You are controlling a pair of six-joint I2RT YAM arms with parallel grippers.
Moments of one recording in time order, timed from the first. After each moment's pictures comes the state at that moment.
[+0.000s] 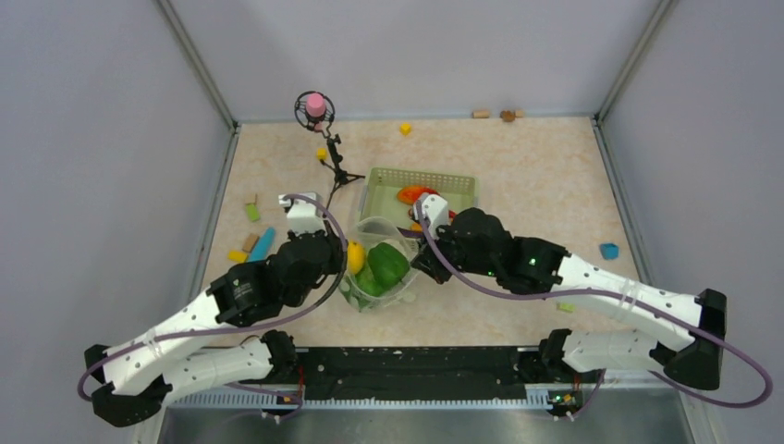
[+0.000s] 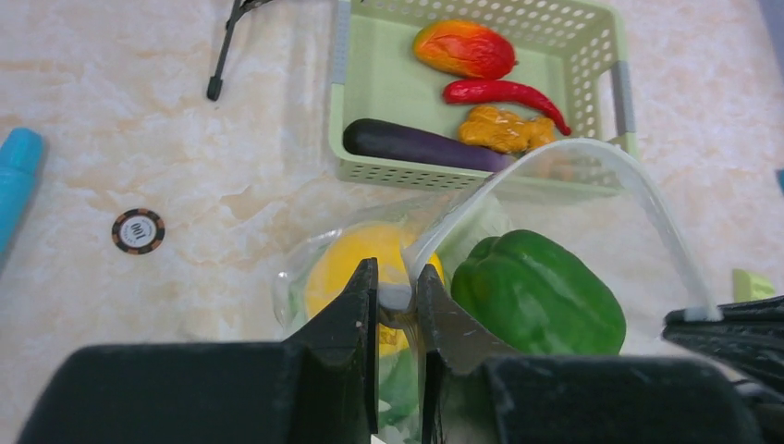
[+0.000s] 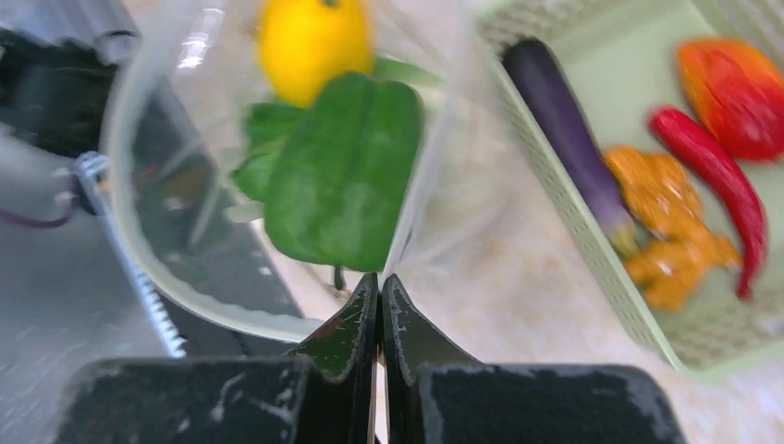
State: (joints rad) left arm -1.04 0.76 0.96 -0.74 -0.67 -0.71; right arm 1.07 1.09 1.03 -0.40 -0.06 0.16
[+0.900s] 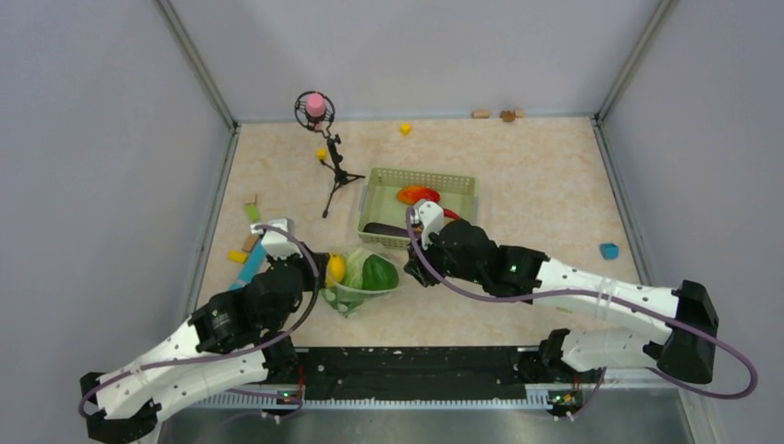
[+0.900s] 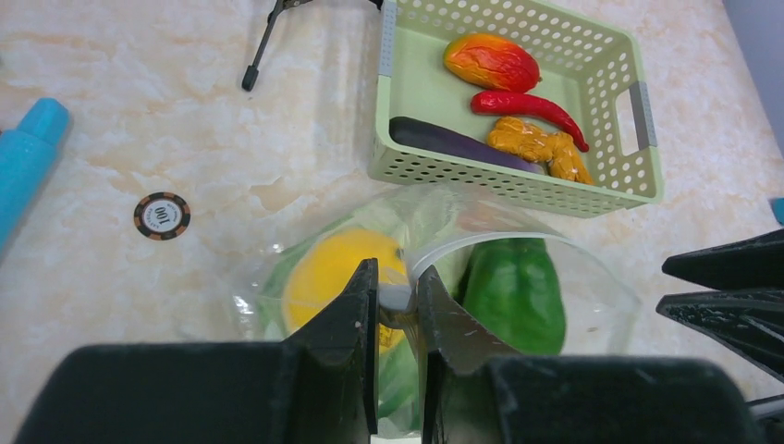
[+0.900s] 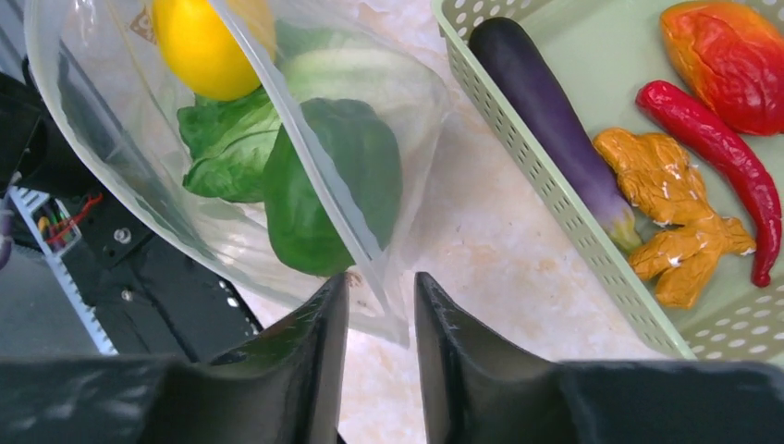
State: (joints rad) left arm -1.04 0.49 0.73 -0.72 -0.73 -0.72; right arm 1.10 1.15 0.91 -0.28 0.11 0.25
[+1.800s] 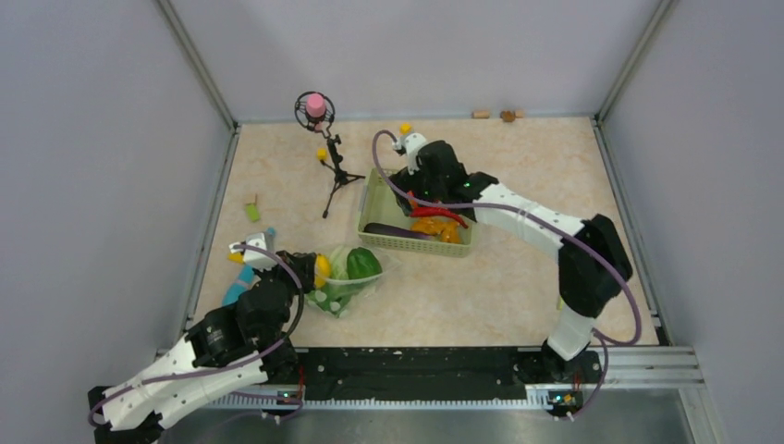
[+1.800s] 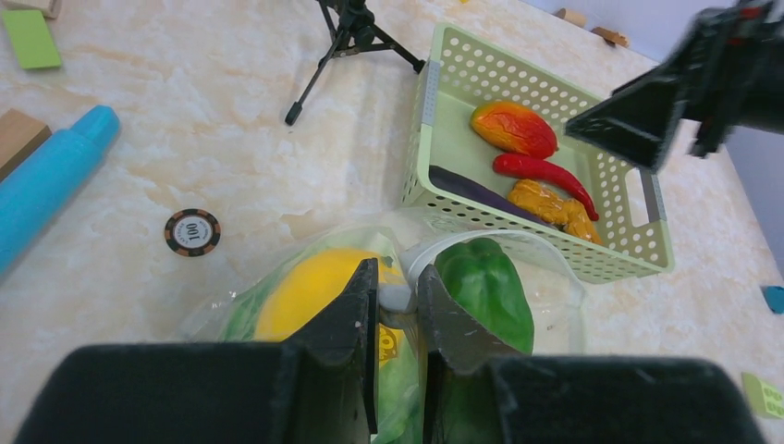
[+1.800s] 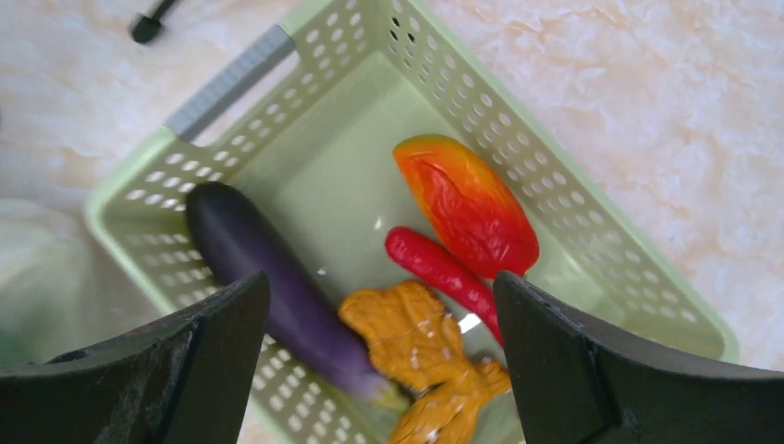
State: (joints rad) left arm -1.04 0.28 0.56 -0.63 -0.87 -0.73; right arm 0.71 1.67 1.33 -0.26 0.04 0.05
